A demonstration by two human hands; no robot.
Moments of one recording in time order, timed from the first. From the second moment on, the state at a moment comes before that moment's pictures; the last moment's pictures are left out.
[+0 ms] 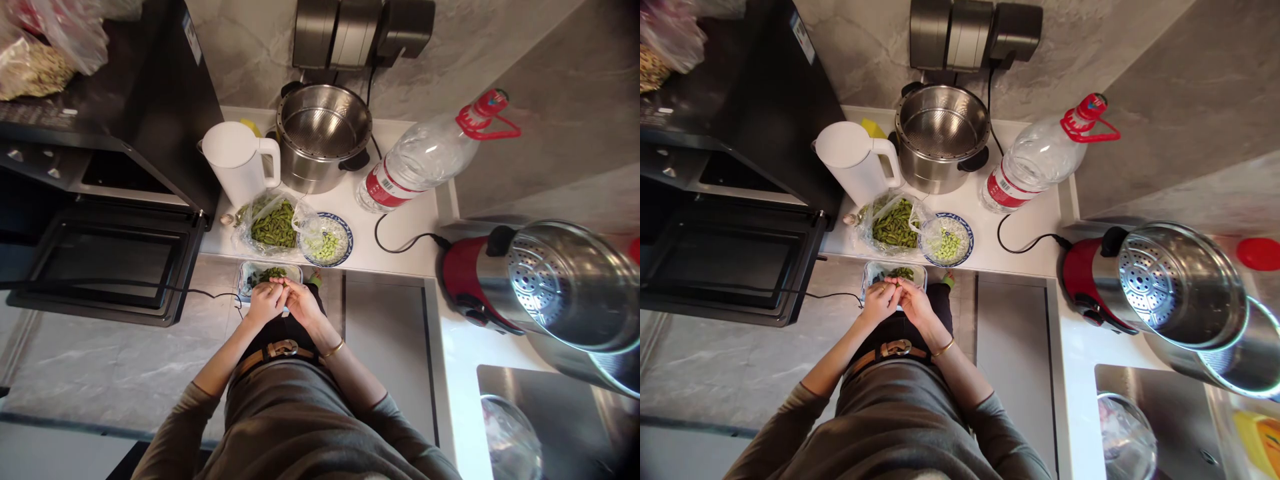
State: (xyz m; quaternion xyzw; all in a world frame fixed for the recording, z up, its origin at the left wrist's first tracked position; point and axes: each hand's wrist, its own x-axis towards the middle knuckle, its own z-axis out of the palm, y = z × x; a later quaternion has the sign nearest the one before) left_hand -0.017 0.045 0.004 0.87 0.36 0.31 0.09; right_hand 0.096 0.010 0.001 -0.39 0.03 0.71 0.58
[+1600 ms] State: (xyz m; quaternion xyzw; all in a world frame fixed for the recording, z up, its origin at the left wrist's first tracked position) left_hand -0.020 0.044 0.017 0.85 0.39 0.30 0.19; right_hand 0.097 0.005 0.042 -0.45 -0.09 0.64 0.61
